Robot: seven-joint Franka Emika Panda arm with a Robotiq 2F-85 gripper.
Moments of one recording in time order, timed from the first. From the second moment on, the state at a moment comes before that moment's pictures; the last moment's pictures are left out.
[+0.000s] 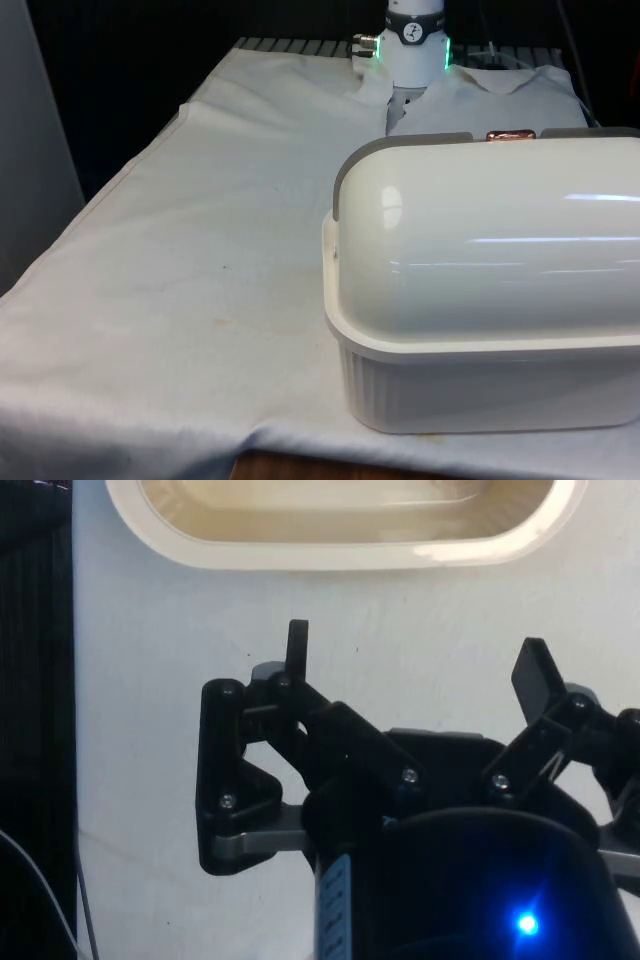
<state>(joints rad) 0.22 0.25 -0.11 -1.57 -0.01 2.07 0.01</state>
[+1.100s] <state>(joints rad) 0.21 0.49 -0.12 -1.24 -0.01 2.06 0.01</state>
